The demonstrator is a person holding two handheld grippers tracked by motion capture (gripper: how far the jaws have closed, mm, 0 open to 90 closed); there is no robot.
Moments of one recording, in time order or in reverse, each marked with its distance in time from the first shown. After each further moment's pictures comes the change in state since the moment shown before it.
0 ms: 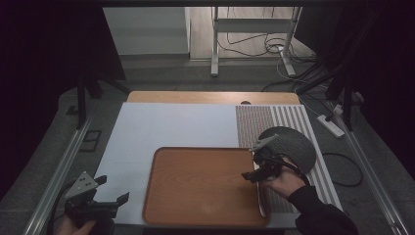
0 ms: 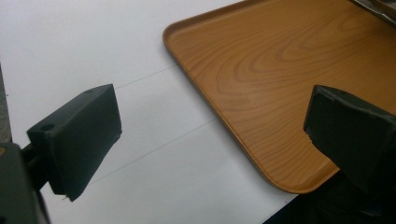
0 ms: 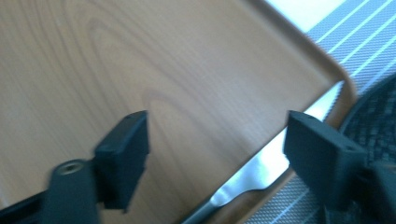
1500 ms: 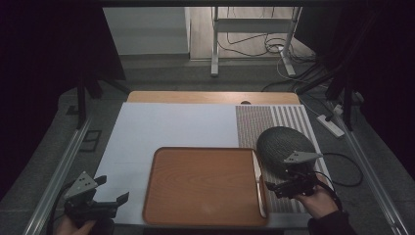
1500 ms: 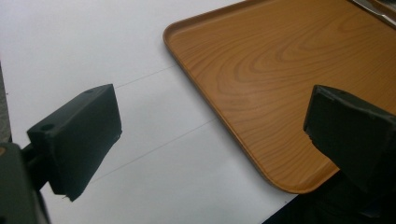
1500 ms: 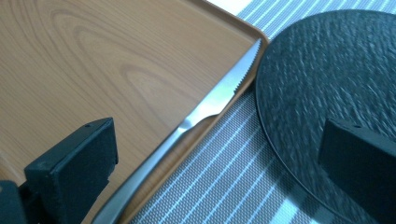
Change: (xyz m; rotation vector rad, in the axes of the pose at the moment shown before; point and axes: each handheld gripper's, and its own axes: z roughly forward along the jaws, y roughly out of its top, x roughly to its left) left arm 0.001 0.000 0.000 -0.001 -0.002 -0.005; right arm -0.004 -0.072 -0.057 -0.189 -0.110 0.121
